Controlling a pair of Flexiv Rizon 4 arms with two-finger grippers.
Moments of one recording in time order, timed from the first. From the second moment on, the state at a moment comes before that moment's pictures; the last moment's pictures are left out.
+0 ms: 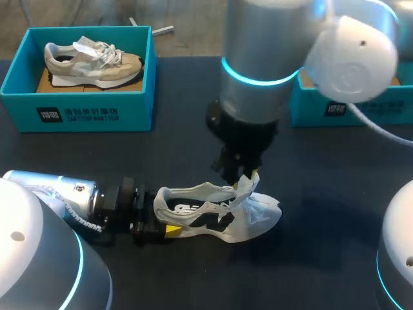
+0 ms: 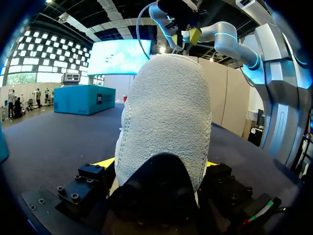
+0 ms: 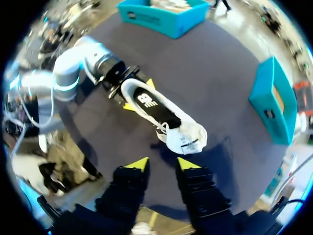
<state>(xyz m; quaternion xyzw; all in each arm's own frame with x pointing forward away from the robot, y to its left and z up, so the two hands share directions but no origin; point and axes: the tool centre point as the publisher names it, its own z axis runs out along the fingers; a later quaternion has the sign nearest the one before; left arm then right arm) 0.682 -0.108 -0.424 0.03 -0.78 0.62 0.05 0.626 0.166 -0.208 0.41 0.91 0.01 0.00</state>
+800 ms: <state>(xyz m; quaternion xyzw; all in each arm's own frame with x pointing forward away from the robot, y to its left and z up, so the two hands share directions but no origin) 0.682 -0.108 -0.424 0.03 -0.78 0.62 0.05 0.645 0.192 -0.217 0.18 0.98 0.00 0.05</state>
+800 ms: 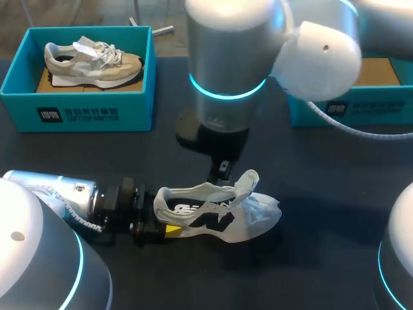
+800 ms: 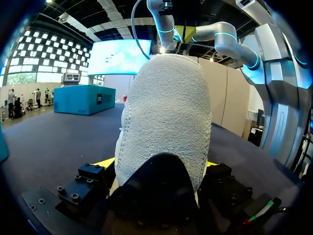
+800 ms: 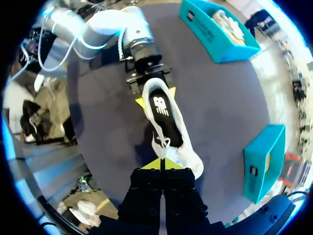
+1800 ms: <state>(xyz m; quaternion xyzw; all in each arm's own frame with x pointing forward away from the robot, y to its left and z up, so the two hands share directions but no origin) 0.682 -0.108 -0.424 0.03 -0.78 0.62 0.05 0.656 0.238 -0.243 0.09 0.99 -0.04 0.07</state>
